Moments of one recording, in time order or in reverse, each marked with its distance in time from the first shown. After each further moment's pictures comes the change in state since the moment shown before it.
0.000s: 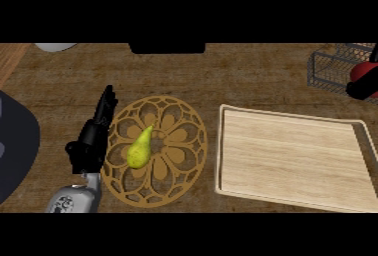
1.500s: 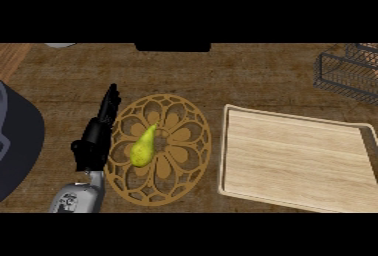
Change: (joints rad) left arm -0.017 -0.015 0.004 0.022 -0.016 -0.014 -0.017; right arm -0.391 -0.283 -0.194 0.686 0.000 -0.330 -0.222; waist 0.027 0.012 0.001
